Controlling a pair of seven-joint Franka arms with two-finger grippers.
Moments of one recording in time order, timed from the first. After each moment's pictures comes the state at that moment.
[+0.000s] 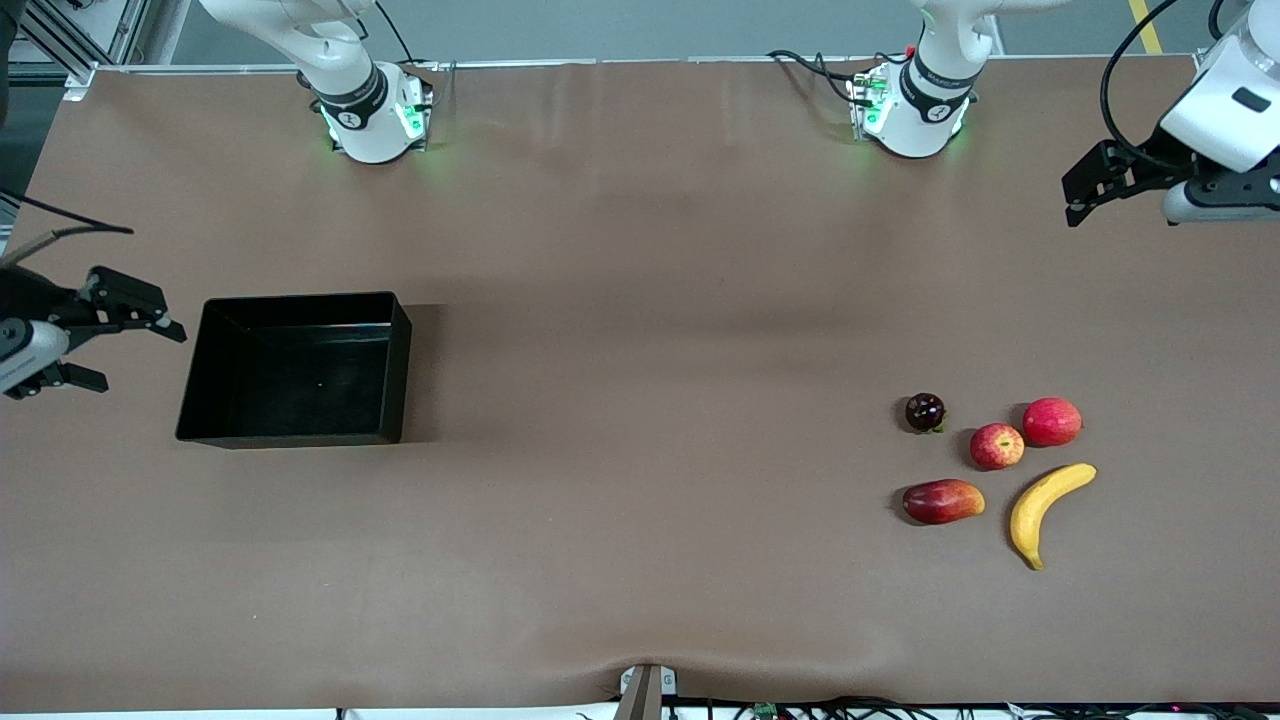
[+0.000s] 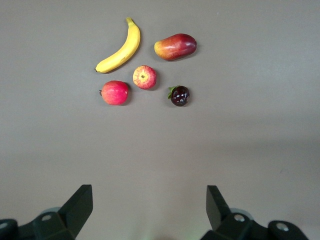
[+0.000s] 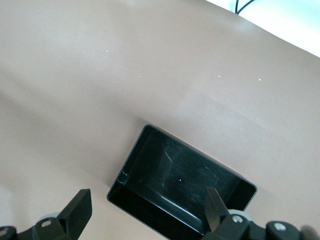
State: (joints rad) left arm 0.00 -0.14 -0.13 -1.66 0.06 1.54 -0.08; right arm 0.12 0.29 -0.18 -1.21 0.24 1.50 -0.59
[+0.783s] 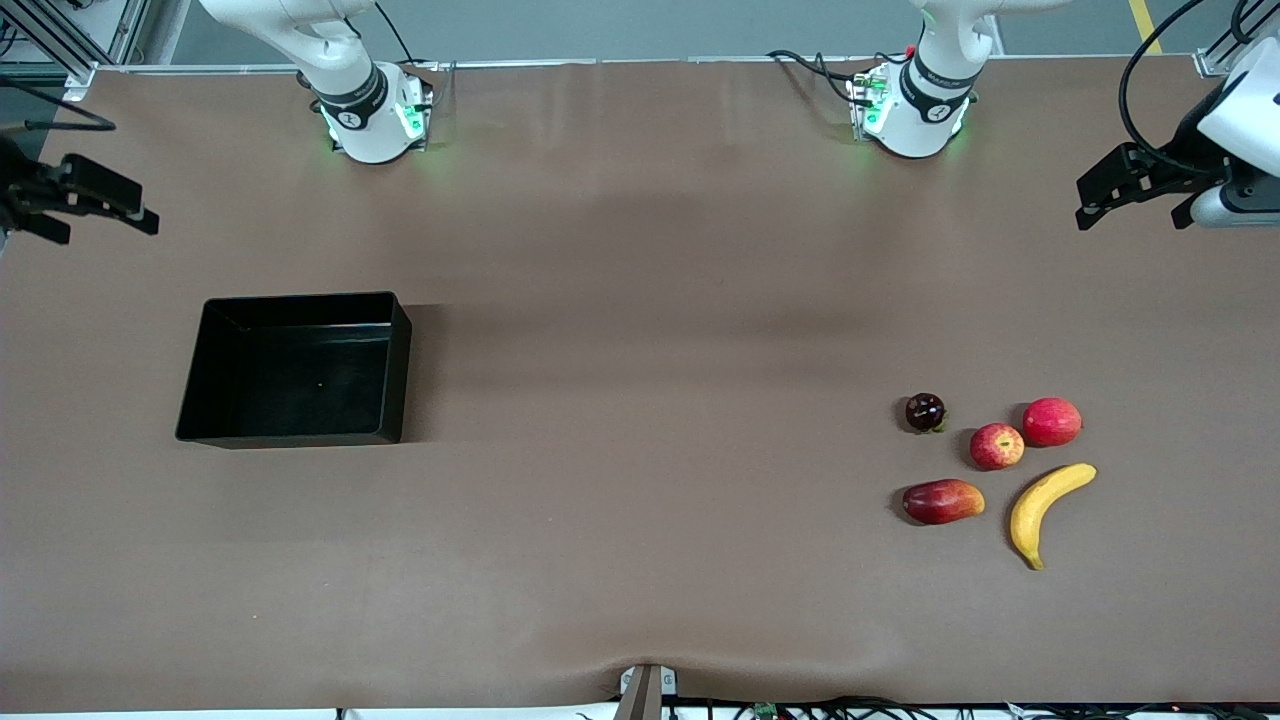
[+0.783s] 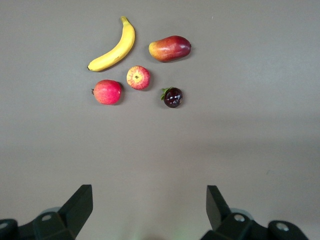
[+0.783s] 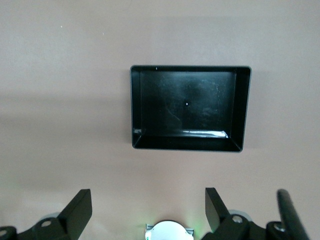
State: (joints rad) left arm 0.01 -0.10 -0.10 -1.61 0.01 1.53 -0.07; right arm 0.12 0.04 -0.15 -1.38 0.10 1.30 -0.06
